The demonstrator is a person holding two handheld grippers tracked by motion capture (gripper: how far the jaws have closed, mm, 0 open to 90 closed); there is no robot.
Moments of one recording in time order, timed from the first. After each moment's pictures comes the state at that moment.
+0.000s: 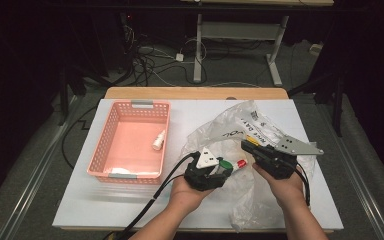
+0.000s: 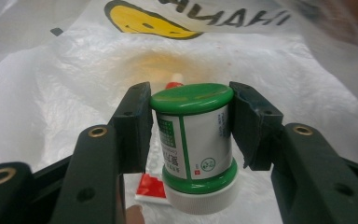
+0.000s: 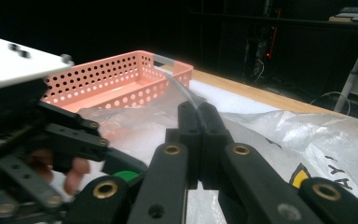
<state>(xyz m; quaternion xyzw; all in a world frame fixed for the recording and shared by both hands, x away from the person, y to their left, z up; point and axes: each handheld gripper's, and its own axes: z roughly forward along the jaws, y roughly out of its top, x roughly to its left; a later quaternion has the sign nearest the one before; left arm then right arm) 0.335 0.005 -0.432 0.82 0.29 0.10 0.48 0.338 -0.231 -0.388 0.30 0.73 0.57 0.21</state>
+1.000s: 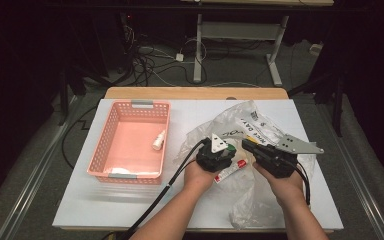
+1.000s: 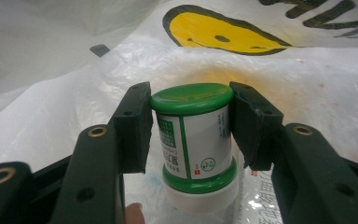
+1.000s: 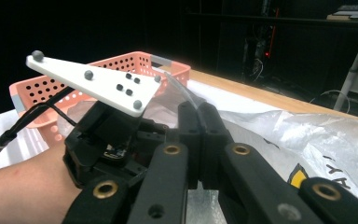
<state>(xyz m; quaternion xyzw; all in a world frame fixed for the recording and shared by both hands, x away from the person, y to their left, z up) 0.395 -0.026 -0.462 0.81 0.32 0.17 0.47 0.342 -0.233 -0.390 0.30 0.73 0.58 0.21</state>
